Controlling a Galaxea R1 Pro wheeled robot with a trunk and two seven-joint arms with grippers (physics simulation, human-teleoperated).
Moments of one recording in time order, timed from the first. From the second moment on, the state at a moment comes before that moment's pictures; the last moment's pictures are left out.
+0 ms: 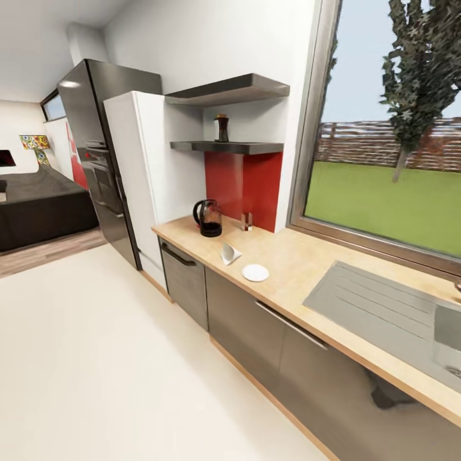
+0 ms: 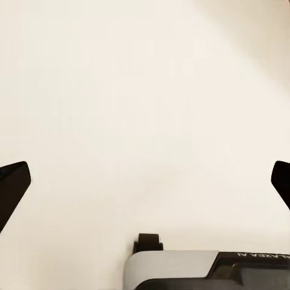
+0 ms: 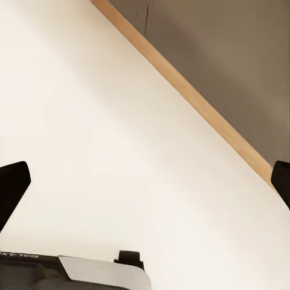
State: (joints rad) left arm -0.31 0.04 0.03 -0.12 0.02 -0.21 -0.02; right arm -0.01 -0.04 0.00 -0.49 0.08 -0.30 0.00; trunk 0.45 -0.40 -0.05
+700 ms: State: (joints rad) left arm -0.31 0.04 0.03 -0.12 0.02 -0.21 -0.02; right arm -0.01 -0.04 0.00 -0.49 0.08 -0.30 0.00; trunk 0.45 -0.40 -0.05
